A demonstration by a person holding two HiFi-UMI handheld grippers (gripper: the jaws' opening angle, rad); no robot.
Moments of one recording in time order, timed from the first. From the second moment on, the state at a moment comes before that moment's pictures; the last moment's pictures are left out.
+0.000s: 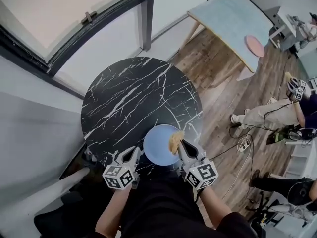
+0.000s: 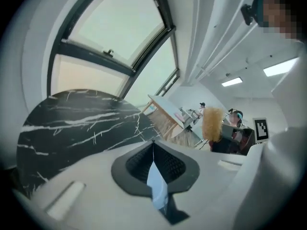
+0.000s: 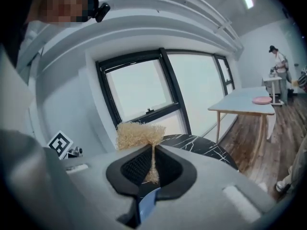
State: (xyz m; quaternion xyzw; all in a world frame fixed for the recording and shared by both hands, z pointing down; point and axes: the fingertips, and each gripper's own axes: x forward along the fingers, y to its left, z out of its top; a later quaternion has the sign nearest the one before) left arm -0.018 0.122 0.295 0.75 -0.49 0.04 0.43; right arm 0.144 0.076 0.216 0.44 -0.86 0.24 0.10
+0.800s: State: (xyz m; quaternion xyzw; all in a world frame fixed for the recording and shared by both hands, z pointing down) left arm -0.003 0.114 0.188 0.82 -0.54 -0.02 0.20; right arm 0.144 0.091 0.195 0.48 -0.86 0.19 0.08
